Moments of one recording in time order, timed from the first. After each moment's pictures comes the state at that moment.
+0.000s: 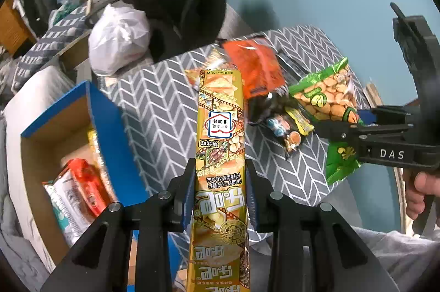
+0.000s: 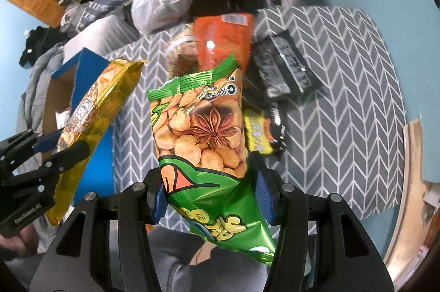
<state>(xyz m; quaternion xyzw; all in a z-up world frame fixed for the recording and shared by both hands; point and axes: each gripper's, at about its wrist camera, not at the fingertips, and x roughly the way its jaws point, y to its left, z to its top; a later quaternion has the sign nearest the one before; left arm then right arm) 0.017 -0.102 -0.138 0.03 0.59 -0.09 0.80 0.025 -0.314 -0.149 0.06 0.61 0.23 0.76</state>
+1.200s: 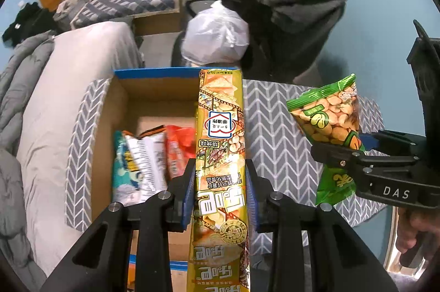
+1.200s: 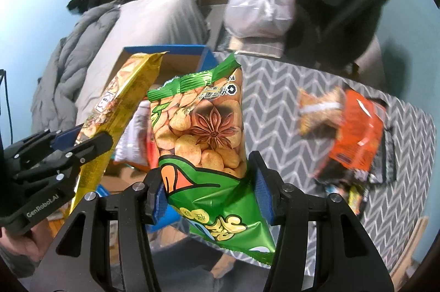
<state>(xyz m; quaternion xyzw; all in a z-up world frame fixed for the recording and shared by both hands) -0.021 0.061 -0.102 -0.10 0.55 0.08 0.83 0.037 -0.127 -0.098 -0.04 0.57 0.38 0.73</state>
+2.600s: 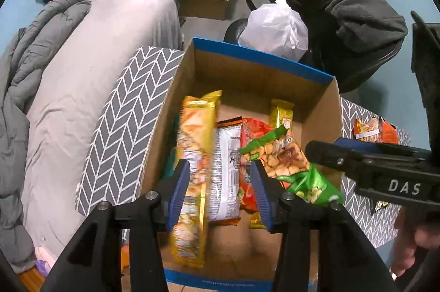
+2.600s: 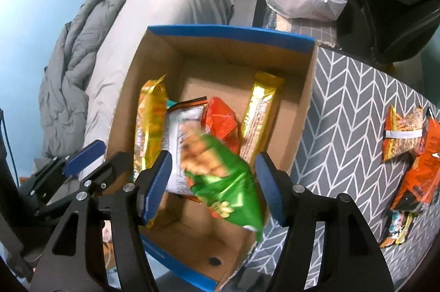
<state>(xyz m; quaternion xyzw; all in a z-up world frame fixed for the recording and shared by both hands) -0.036 0.161 -0.146 -0.16 0.56 0.16 0.80 0.037 0.002 -0.131 -0.05 0.63 0.39 0.68</state>
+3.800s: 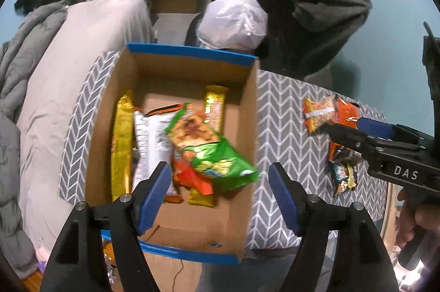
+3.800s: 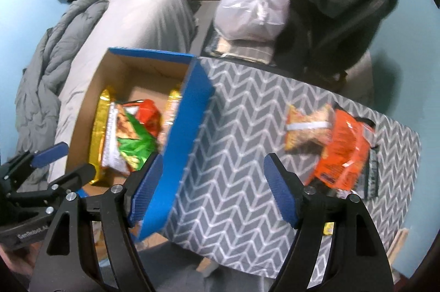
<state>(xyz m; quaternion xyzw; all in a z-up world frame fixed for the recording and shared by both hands) -0.017 0.065 -0.111 -0.15 0.58 0.11 0.80 0.057 -0.124 -0.083 -0.09 0.59 0.31 0.74</state>
